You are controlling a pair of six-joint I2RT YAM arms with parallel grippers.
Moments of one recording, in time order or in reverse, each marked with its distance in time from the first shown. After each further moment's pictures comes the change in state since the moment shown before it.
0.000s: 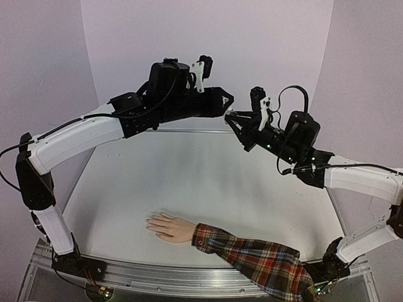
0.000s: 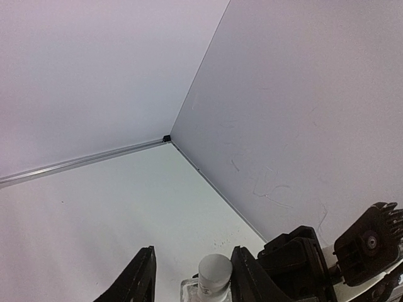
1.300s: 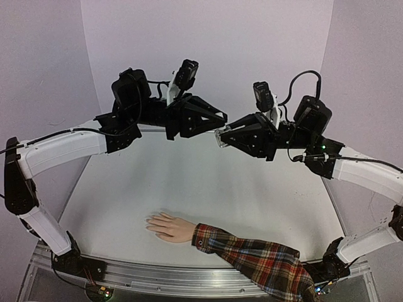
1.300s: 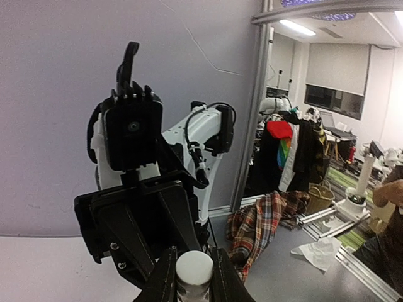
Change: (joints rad) left arm 0.128 -0.183 -0.411 0.659 1.169 0.132; right arm -0.025 -0.037 0.120 -0.083 -0.851 0.271
